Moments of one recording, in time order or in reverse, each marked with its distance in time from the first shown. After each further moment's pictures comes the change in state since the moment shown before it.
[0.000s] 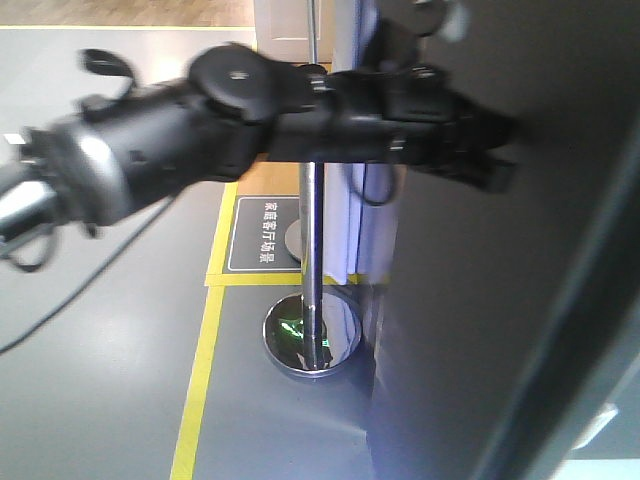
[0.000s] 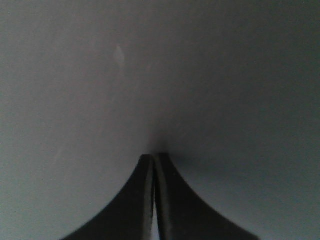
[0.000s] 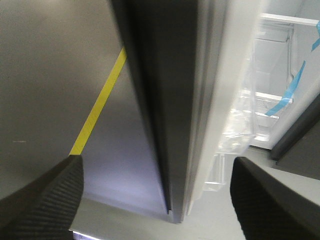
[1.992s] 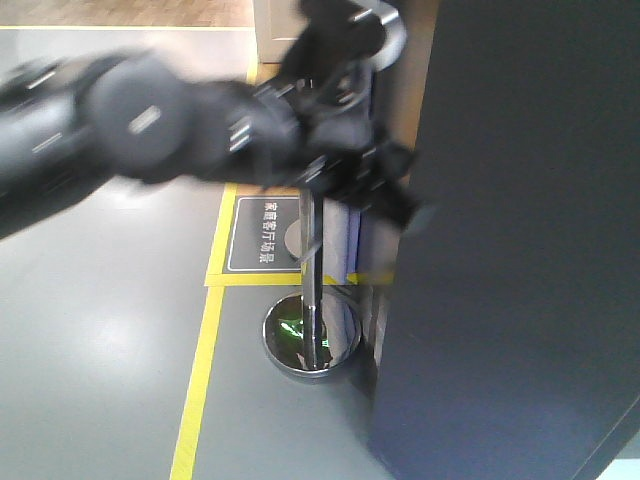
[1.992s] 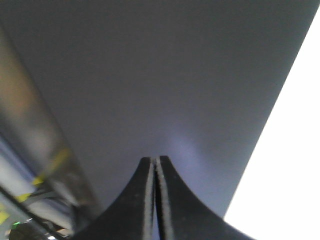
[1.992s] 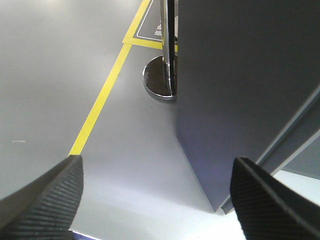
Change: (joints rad) left arm -0.014 -0.351 0.371 0.776 -0.056 -0.682; right arm 0.000 0.000 0.000 -0.001 0.000 0.000
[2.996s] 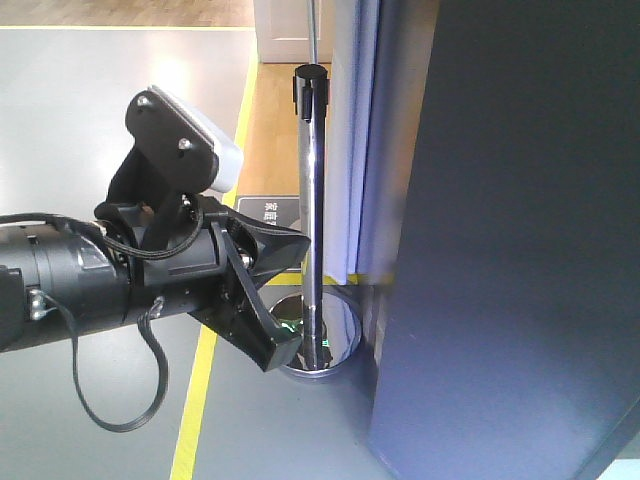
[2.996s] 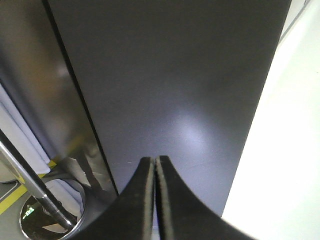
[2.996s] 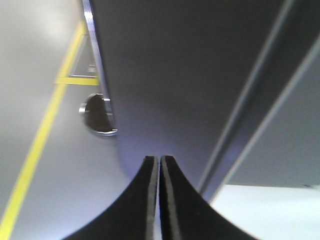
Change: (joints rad) left arm 0.000 -0.336 0.447 0.003 -0.145 0.000; right arm 0.000 0.147 -0.046 -0.337 -0.131 0.247
